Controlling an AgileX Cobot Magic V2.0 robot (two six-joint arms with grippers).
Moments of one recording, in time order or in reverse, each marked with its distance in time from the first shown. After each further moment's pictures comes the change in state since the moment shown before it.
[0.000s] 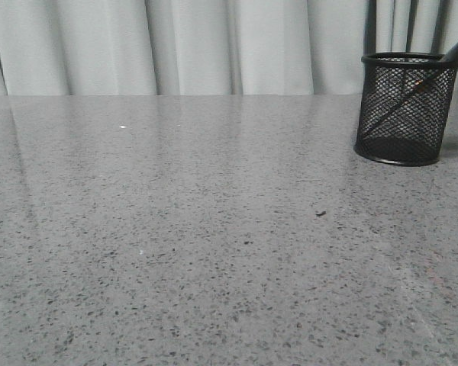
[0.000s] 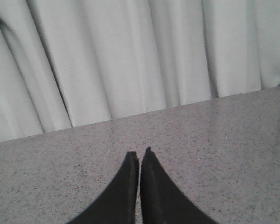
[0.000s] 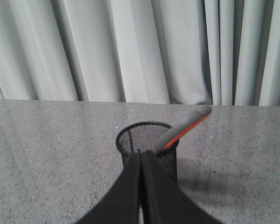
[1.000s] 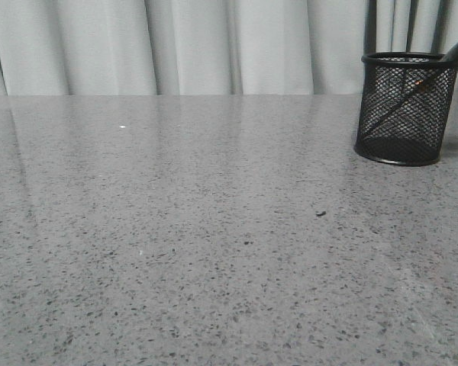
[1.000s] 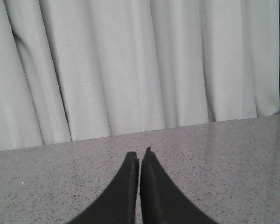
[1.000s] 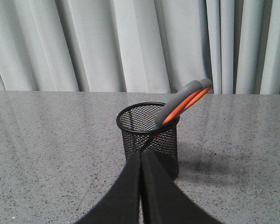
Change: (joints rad) left arm 0.000 -0.164 0.091 -0.057 -0.031 0.000; right arm 0.000 -0.093 0.087 0.002 0.008 -0.001
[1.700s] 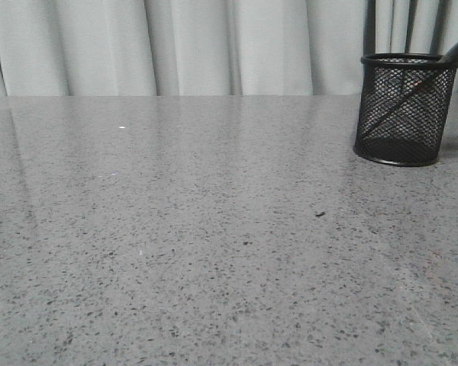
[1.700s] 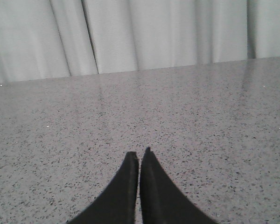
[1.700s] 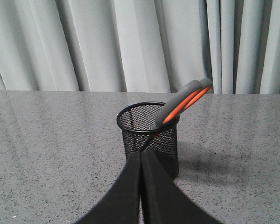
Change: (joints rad) left arm 0.077 -0.124 0.274 0.420 -0.012 -0.404; right arm 0.000 0.000 0.000 0.000 0.002 0.000
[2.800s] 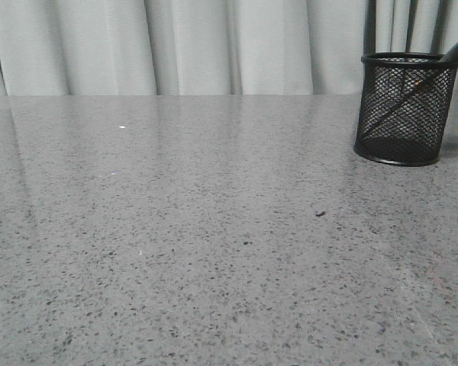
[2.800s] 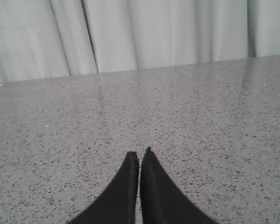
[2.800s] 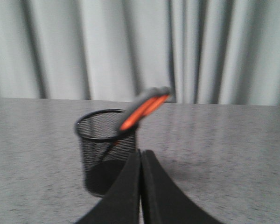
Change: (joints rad) left arm 0.001 0.000 0.000 0.004 0.000 0.000; right arm 0.000 0.000 0.058 -0.376 -0.151 0.298
